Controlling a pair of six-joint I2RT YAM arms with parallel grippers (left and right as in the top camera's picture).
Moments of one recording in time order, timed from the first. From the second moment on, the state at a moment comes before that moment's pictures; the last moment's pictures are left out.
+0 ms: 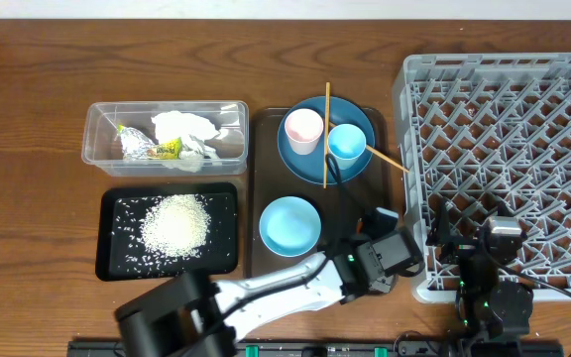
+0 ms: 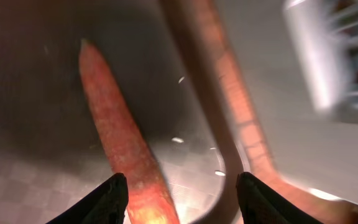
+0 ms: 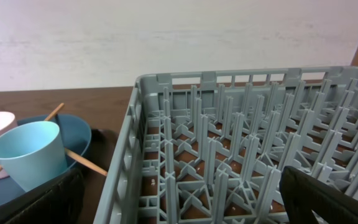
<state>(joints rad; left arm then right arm) -1.19 1.77 1.08 -0.44 -0.11 -0.82 0.06 0.01 0.01 -0.06 0.09 0.06</state>
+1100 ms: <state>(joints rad) -0.94 1.36 1.08 -0.80 -0.22 -0.85 0.06 0.01 0.01 -0.06 0.09 0.06</state>
